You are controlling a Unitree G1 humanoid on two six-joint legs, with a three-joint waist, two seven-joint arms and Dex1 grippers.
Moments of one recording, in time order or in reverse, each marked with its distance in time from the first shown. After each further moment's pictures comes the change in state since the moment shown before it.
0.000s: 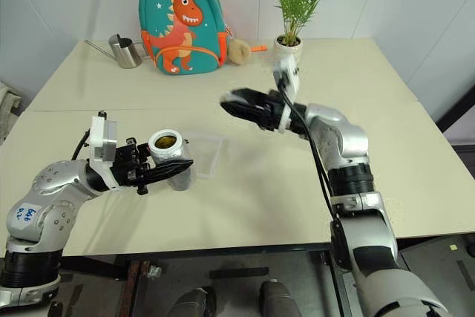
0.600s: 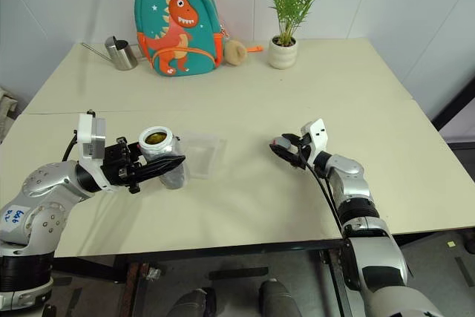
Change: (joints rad) left arm 0.018 0.019 0.042 -0.010 -0.051 0.043 0.029; right arm 0.132 -0.027 -0.065 0.493 -0.227 -0.578 -0.088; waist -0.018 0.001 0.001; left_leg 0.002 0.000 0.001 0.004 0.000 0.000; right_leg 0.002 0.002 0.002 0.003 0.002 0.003
